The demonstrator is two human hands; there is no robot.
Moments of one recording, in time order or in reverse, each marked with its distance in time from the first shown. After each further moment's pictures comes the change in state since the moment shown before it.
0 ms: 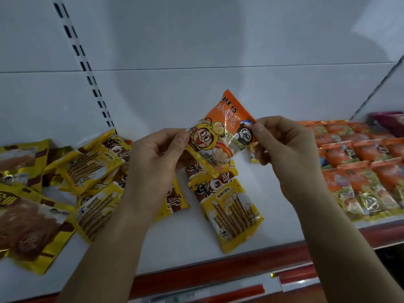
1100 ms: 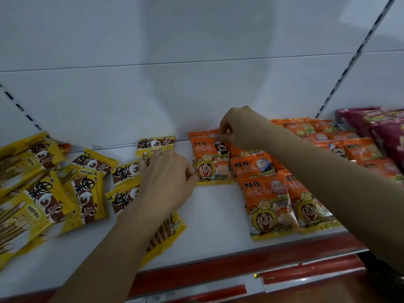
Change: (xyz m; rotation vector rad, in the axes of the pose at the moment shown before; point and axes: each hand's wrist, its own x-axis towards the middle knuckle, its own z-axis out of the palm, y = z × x) left_hand 0.011 -0.033 0.155 1.325 -0.222 -0.038; right_hand 0.152 0.068 -0.096 -1.101 -0.588 -0.247
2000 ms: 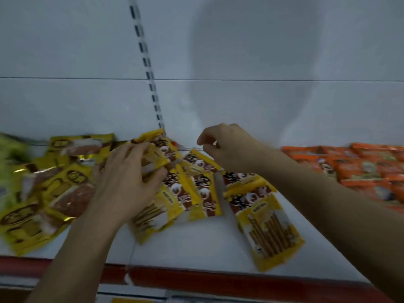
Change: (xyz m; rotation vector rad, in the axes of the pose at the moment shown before) left_hand -0.068 -0.236 -0.088 -0.045 0.218 -0.288; right_hand 0.047 -0.243 0.040 0.192 -0.054 -0.273
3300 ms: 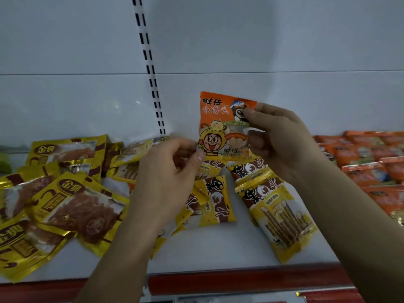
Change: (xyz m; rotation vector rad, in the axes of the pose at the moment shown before) left_hand -0.003 0.028 0.004 -0.701 0.042 0.206; right_hand -0.051 -0.023 -0.016 1.282 0.447 0.408
